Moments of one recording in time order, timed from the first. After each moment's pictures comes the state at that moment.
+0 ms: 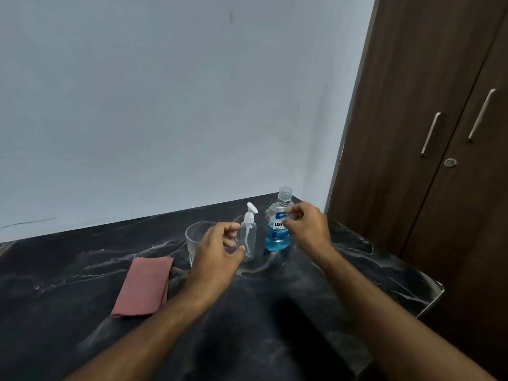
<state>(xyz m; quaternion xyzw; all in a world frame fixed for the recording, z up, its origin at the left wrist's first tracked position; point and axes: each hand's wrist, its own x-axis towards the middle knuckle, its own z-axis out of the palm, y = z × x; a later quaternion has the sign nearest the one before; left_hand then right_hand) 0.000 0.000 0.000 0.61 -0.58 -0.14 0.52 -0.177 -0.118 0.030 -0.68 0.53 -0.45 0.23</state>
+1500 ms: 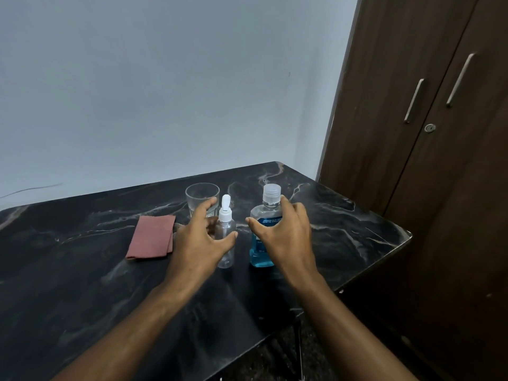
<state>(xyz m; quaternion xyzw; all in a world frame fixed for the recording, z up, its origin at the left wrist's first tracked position) -0.006 0.085 -0.021 0.61 -0.55 -0.15 0.55 -0.170 0.029 -0.010 -0.69 0.55 -0.45 0.14</state>
